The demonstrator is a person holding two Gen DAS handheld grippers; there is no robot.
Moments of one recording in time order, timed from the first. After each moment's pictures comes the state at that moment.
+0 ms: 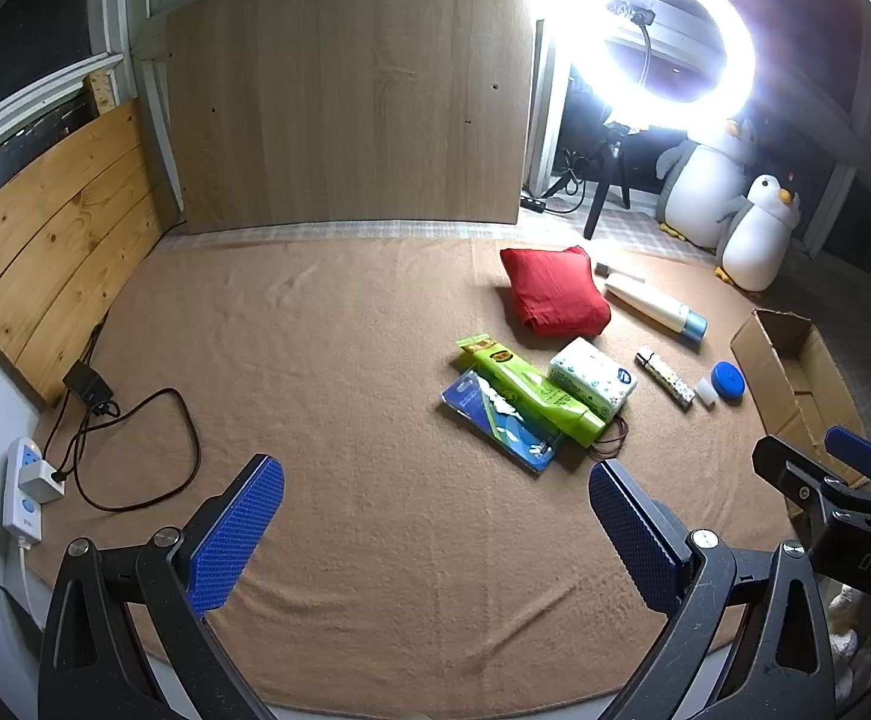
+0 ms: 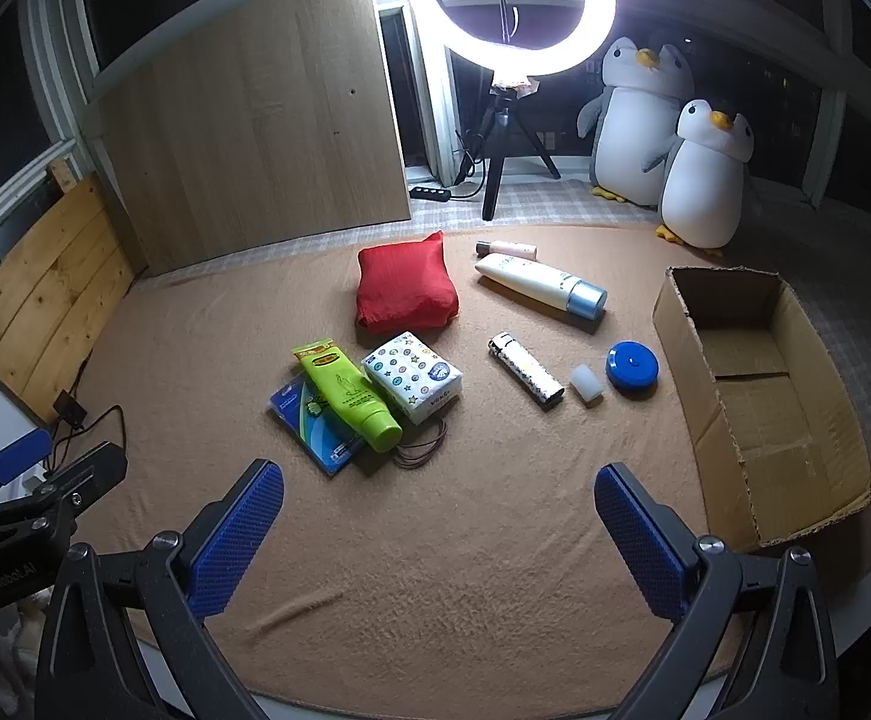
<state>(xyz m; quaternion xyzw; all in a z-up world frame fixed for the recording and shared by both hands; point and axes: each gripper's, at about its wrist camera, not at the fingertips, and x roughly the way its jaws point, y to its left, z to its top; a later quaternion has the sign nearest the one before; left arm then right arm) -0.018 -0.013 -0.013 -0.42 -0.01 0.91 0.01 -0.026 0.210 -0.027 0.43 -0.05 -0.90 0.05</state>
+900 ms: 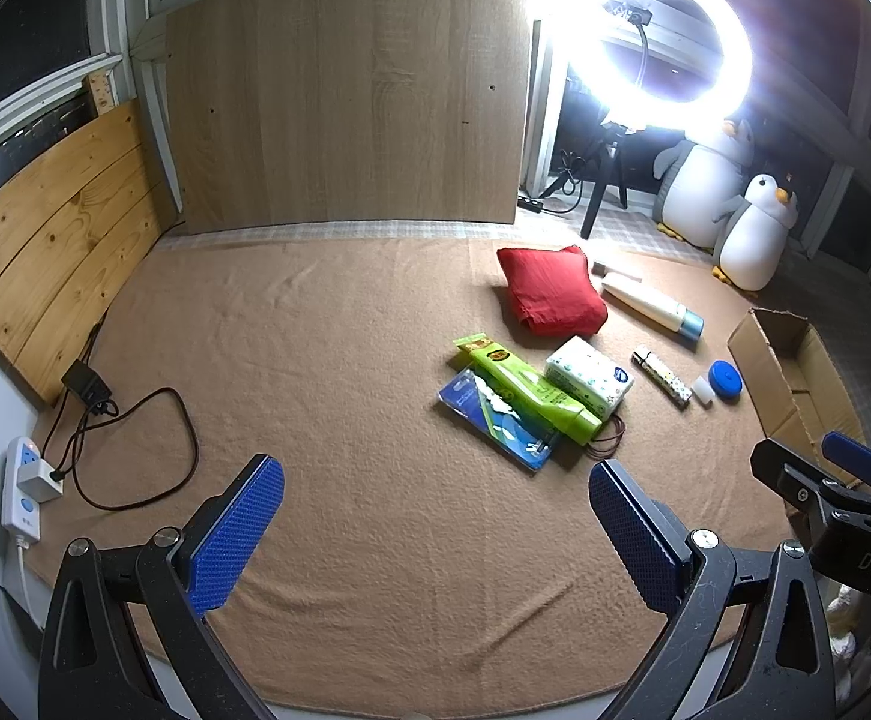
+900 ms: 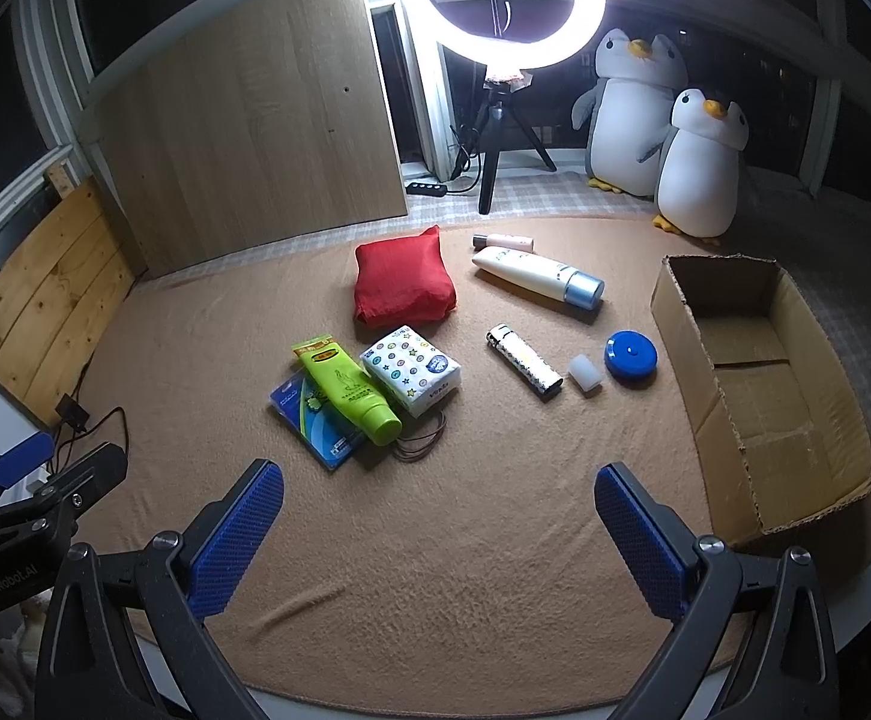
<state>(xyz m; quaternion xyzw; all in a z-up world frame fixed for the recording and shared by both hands) -0.012 -0.013 -0.011 -0.42 -0.01 0.91 0.01 -0.021 0.211 -0.028 0.44 -0.06 -0.90 0.04</state>
